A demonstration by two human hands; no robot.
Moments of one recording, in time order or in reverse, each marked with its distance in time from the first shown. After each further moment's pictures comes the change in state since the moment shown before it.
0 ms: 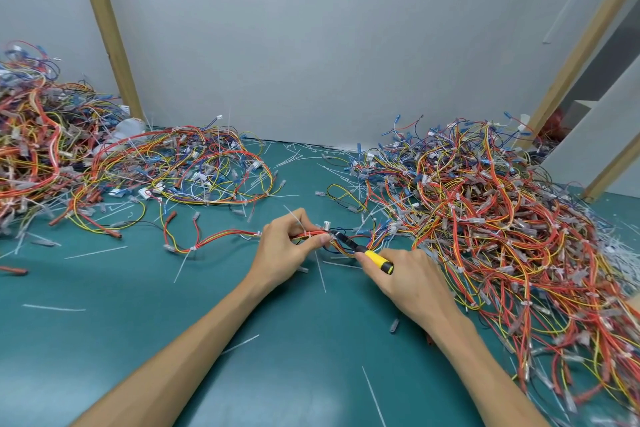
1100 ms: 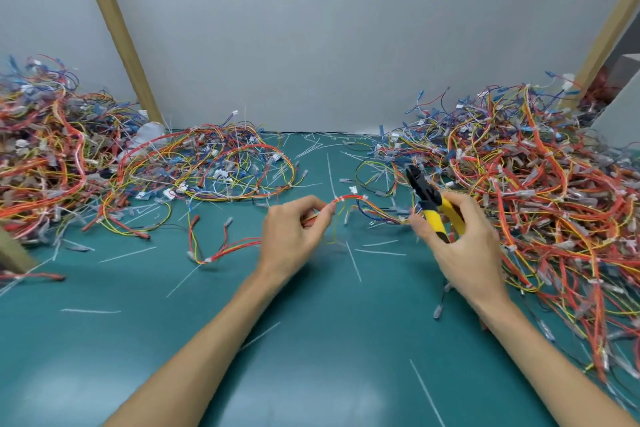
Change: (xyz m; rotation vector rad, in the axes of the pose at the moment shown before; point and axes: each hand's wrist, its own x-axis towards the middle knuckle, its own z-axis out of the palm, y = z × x) left_hand 0.001 0.000 -0.023 0.321 0.163 0.129; right_hand 0.004 0.005 0.012 0.562 0.438 0.146
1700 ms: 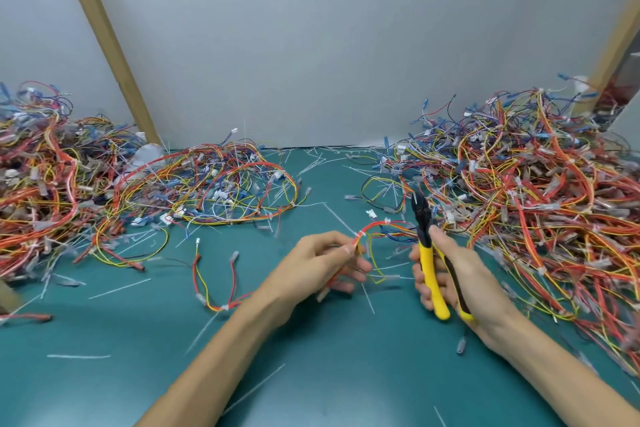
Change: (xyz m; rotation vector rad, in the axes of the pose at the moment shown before) left_hand 0.001 0.010 -0.003 -0.669 -0.616 -0.504; right_hand 0.000 -0.007 0.014 0.739 -0.462 0.638
